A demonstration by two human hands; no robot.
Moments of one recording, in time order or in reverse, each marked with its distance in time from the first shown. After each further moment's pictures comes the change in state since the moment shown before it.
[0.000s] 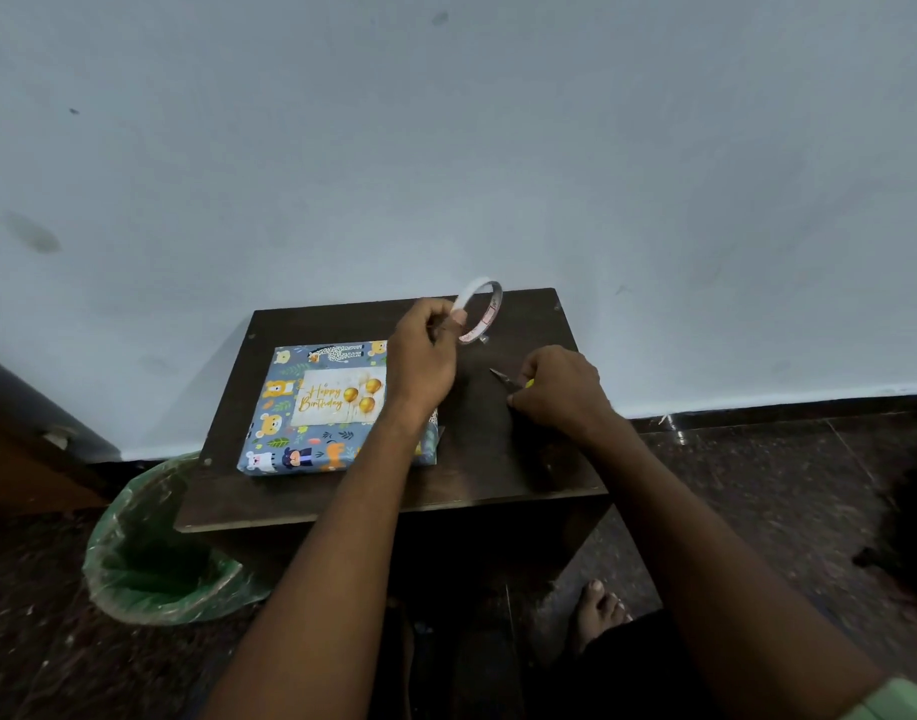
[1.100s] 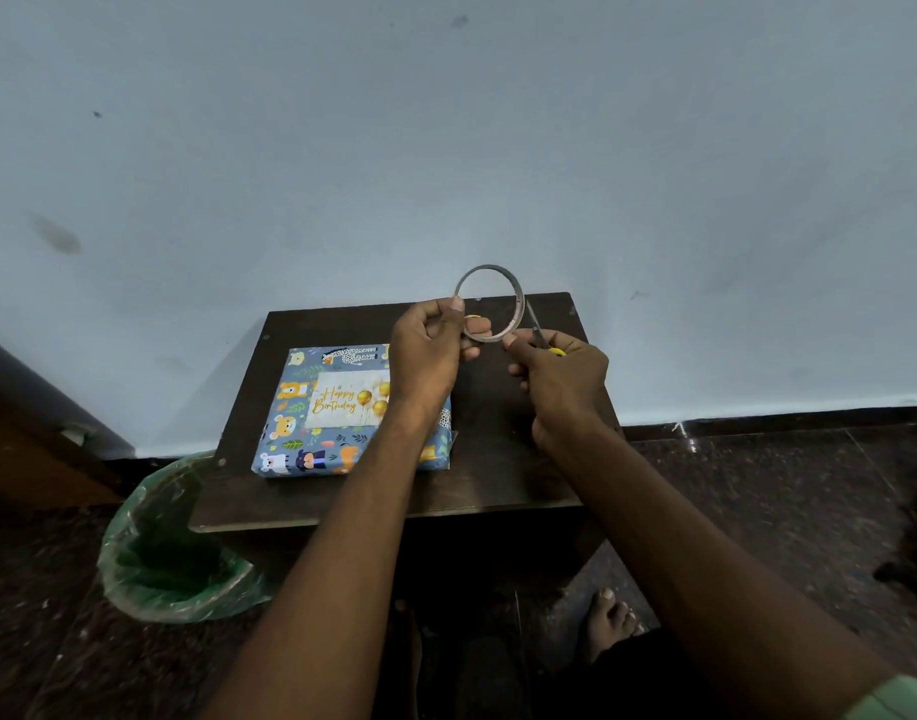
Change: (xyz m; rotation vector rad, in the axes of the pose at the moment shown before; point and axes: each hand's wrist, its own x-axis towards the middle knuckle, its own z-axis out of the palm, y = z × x) left_hand -0.003 0.015 -0.005 -0.410 0.006 -0.173; right_hand 0.000 -0.036 0.019 1.268 0.271 0.291
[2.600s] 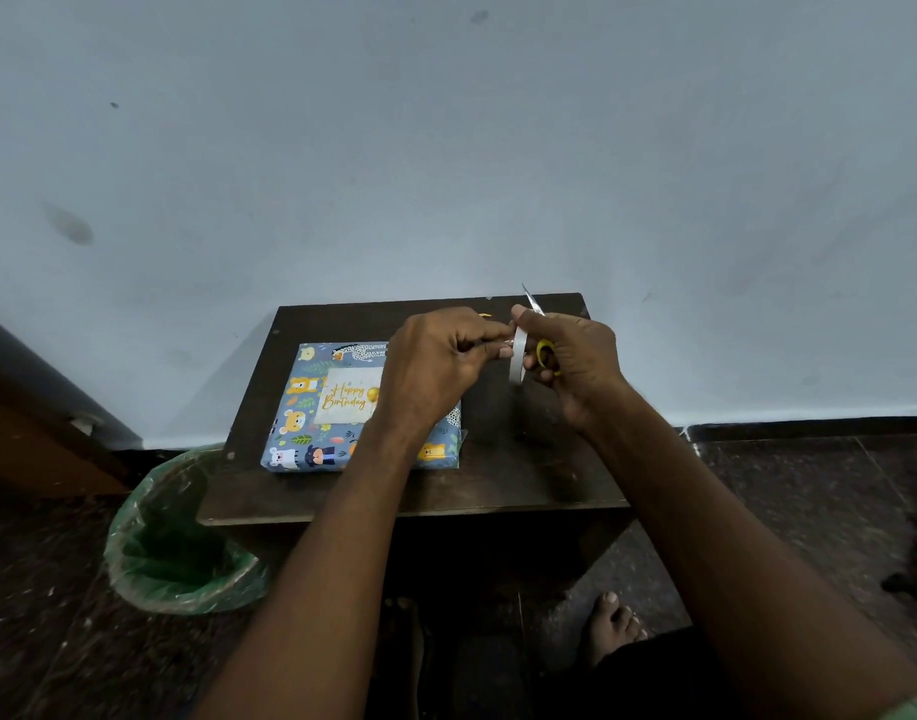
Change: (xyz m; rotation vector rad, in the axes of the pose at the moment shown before) left_hand -0.001 0.006 -0.028 0.618 -0.236 0.651; right_hand 0.010 -0.027 -0.007 -0.017 -0.293 0.030
